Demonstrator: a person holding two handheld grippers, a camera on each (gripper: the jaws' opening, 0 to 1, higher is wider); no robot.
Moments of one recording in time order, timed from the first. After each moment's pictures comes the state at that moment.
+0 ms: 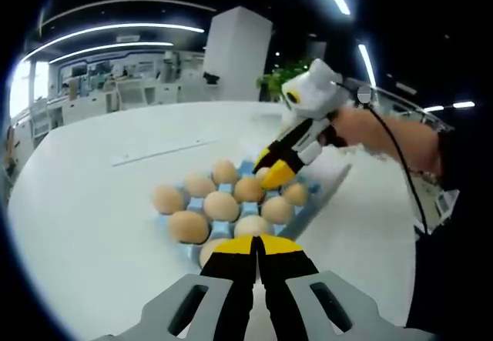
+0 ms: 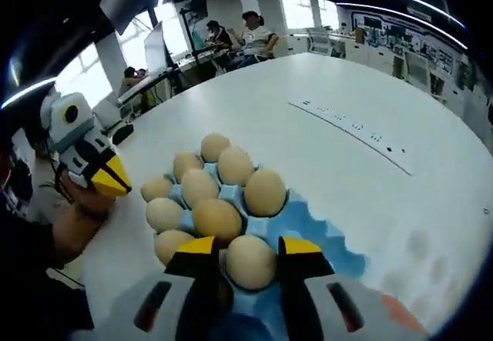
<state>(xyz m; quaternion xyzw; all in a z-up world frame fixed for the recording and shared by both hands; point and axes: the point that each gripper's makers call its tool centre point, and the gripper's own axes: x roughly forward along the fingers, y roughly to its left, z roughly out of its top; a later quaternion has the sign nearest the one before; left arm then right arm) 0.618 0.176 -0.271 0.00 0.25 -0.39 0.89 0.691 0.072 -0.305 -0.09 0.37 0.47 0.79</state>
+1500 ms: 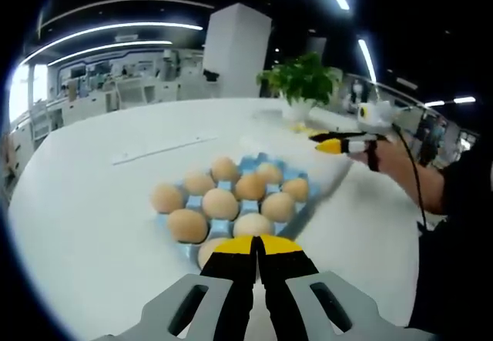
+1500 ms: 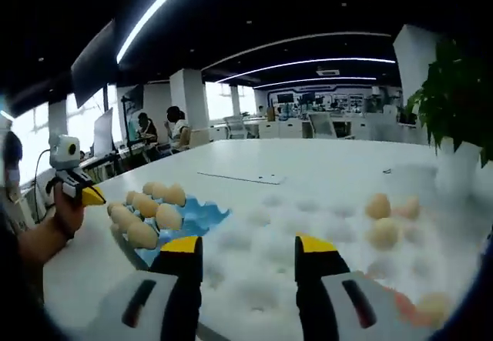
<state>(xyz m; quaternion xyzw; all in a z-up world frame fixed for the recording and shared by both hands) 0.614 0.170 -0.277 0.02 0.26 -0.39 0.88 0.668 -0.102 -0.276 0.01 0.15 0.27 0.95</state>
